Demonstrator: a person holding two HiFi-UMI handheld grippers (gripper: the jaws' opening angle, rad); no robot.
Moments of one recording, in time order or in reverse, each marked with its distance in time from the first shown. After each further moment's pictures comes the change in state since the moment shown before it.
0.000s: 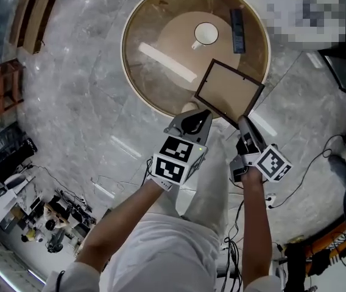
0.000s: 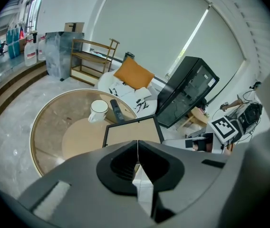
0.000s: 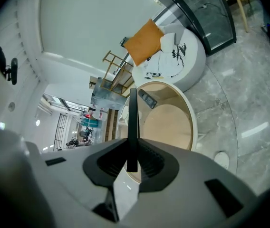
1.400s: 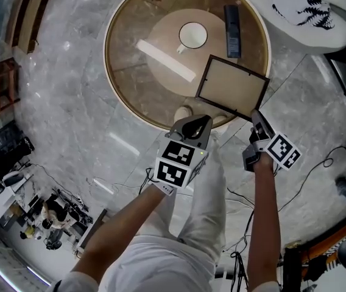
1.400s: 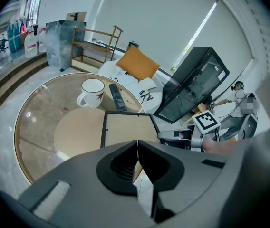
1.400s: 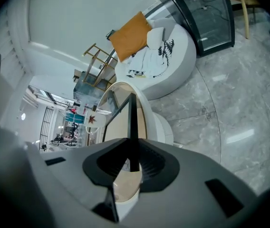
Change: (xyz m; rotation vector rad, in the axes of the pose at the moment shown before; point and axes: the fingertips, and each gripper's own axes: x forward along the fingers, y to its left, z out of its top) left arm 0.092 0.011 -0.034 -0.037 0.063 0.025; right arm 0.051 -0.143 0.055 -0.034 0.053 -0.153
